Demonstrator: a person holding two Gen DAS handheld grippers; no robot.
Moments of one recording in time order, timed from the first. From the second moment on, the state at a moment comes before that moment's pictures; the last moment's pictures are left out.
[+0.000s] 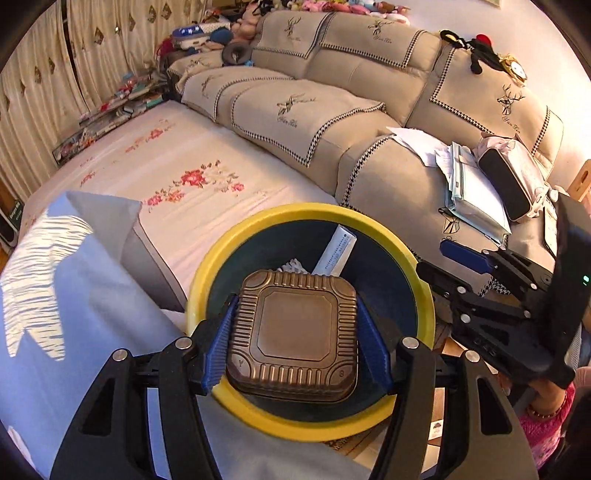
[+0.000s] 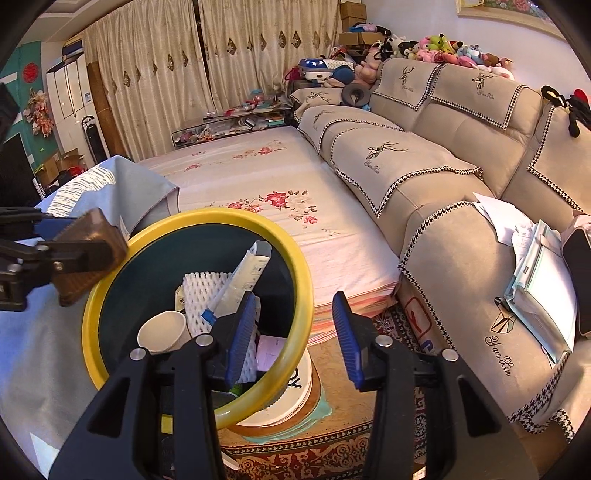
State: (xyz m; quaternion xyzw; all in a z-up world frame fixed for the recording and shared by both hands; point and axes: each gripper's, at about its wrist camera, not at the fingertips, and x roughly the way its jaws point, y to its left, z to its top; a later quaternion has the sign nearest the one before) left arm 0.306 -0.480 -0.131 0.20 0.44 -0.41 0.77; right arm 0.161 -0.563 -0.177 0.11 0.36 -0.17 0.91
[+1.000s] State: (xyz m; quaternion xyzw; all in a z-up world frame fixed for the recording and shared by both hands) left arm 0.238 -0.179 -0.020 0.01 0.26 -0.24 0.93; right arm 0.190 -0.478 -0.134 0.05 0.36 -0.11 0.93
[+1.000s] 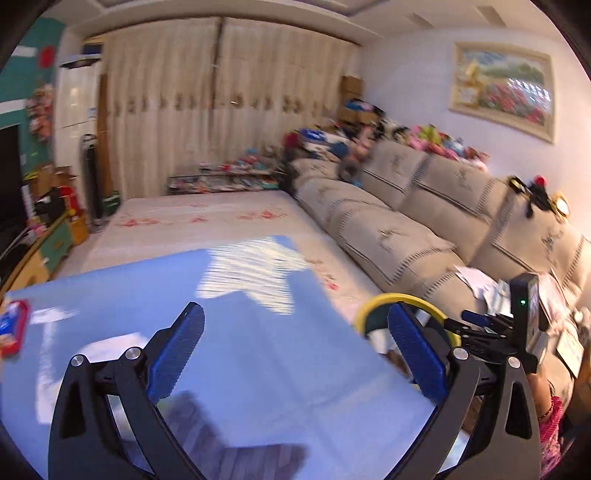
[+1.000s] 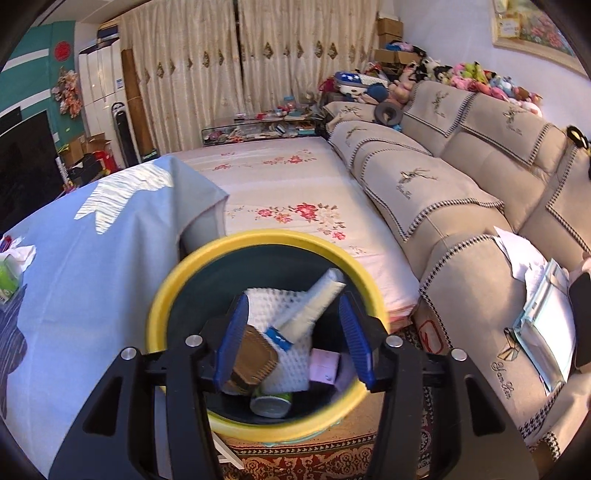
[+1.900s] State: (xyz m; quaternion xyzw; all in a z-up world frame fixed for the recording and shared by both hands) left arm 0.225 0.091 -0.059 -0.09 0.20 0.06 0.97; right arm 0.289 -0.120 -0.119 -0.15 0.39 0.28 0.86
